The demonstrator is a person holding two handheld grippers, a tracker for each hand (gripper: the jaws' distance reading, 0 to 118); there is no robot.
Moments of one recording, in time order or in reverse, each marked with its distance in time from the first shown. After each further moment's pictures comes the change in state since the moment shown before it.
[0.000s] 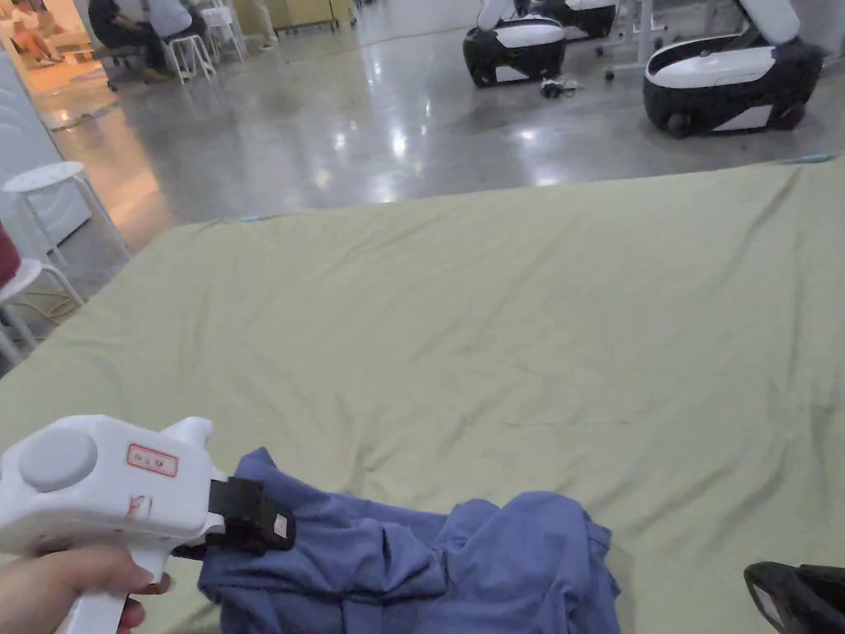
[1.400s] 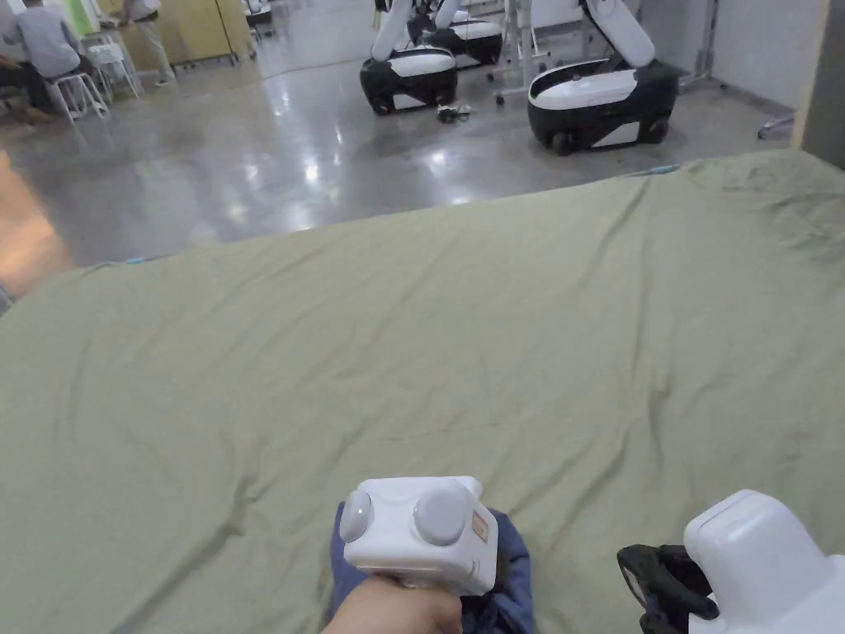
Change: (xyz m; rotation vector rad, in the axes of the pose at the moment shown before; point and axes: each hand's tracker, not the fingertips) left arm 0.233 -0.068 -0.236 -0.154 0.009 -0.340; right arm 0.020 -0.027 0.034 0.038 -0.043 -0.067
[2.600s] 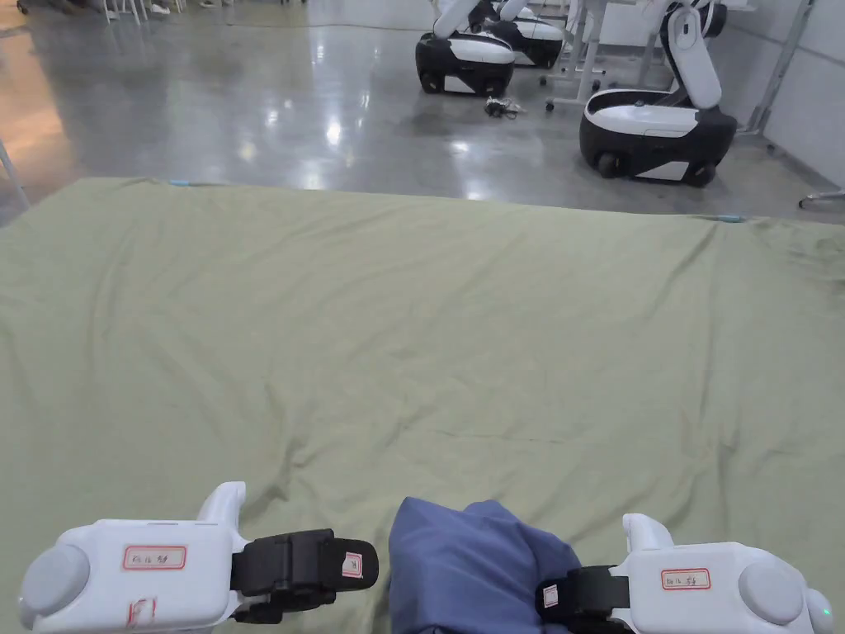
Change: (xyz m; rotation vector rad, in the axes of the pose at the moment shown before) left arm -0.274 -0.094 0.108 0.283 -0.711 0.337; right arm 0.035 -0.024 -0.262 -0.417 0.382 -0.575
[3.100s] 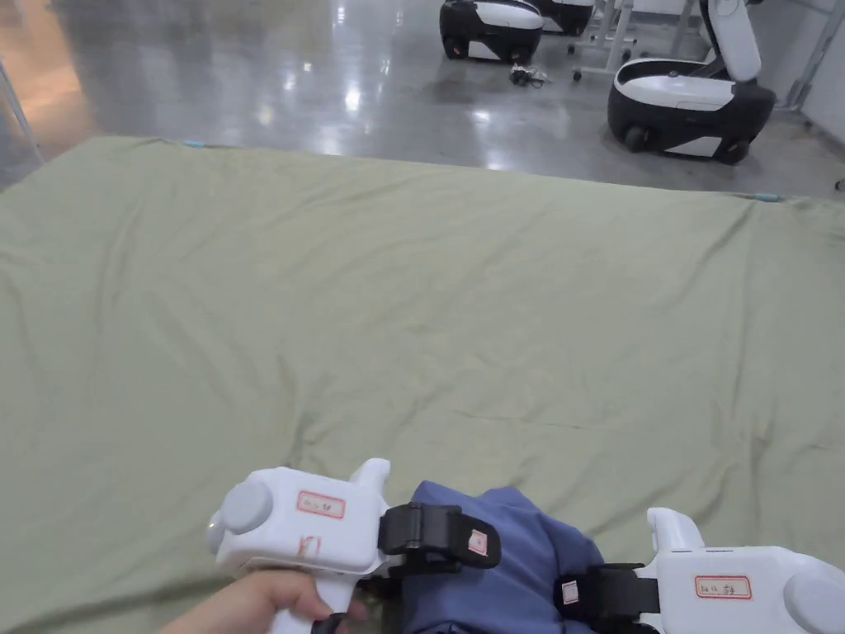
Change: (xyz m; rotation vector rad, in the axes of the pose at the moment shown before) left arm -0.007 0.030 -0.127 -0.185 -0.081 0.051; right arm -0.001 0.004 -0.001 -0.027 0.013 0.055
